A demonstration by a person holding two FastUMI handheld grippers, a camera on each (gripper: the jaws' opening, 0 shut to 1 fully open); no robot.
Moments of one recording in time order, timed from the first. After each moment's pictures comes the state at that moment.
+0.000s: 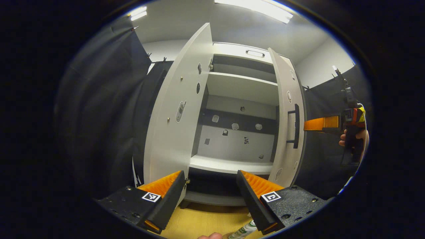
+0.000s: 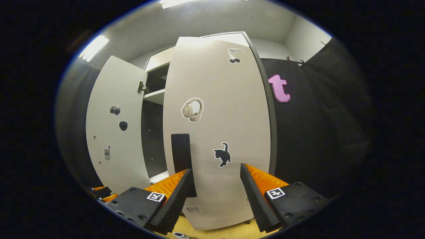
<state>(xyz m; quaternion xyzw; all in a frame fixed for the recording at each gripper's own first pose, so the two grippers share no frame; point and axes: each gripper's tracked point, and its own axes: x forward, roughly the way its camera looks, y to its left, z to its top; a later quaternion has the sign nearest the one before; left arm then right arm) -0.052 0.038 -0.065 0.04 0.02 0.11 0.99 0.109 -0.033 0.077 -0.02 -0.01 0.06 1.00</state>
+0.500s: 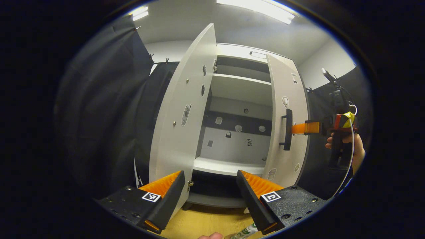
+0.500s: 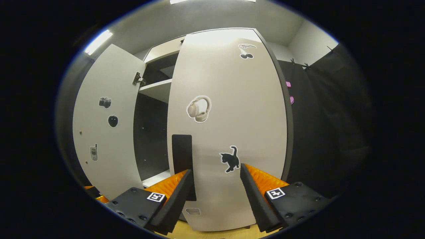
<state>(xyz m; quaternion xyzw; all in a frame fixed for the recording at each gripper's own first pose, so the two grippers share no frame) -0.055 0.058 -0.054 0.05 0.02 0.12 0.99 0.148 -0.018 0.072 -0.05 -0.01 0.03 1.00</state>
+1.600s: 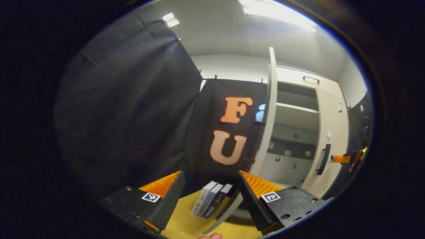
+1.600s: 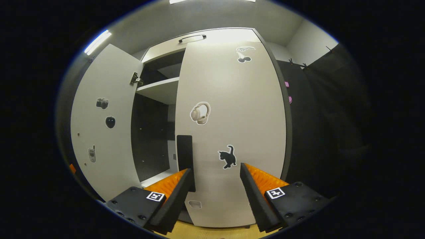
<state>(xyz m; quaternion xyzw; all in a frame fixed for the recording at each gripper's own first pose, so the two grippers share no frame) -0.134 0.200 0.045 0.03 -0.06 0.32 0.94 0.111 -0.024 0.075 -0.04 -0.01 0.03 1.00</state>
